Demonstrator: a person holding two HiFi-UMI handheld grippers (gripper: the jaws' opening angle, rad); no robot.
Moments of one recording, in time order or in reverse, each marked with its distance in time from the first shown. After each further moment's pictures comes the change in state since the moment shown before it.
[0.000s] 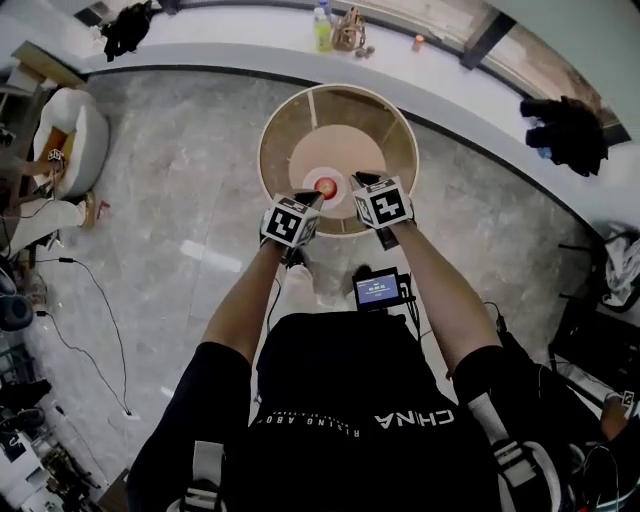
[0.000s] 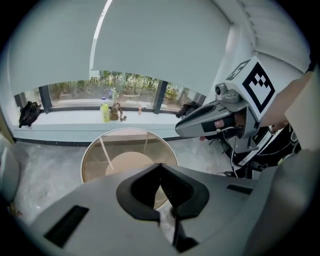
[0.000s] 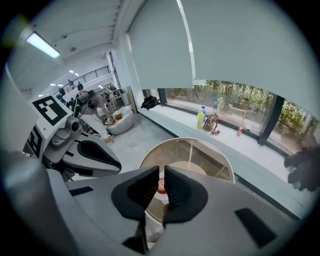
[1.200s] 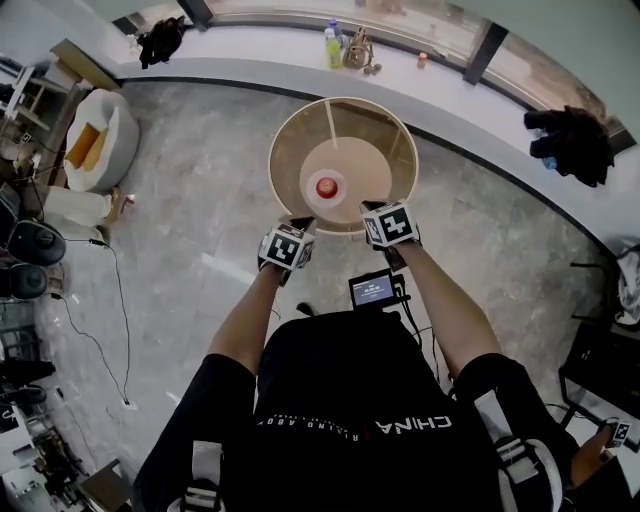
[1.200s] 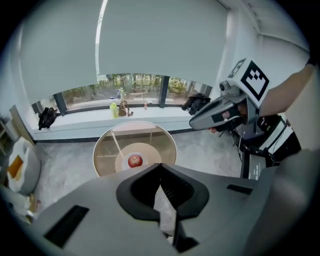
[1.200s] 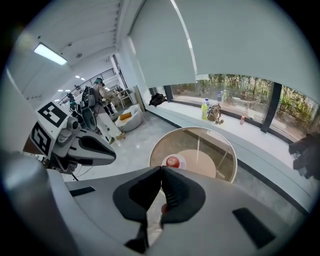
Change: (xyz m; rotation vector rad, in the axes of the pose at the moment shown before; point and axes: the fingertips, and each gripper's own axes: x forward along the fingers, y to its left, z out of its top) left arm -0.032 -0.101 -0.054 0.009 0.046 0.174; right arm -0.097 -0.004 -0.099 0.024 0.025 0.095
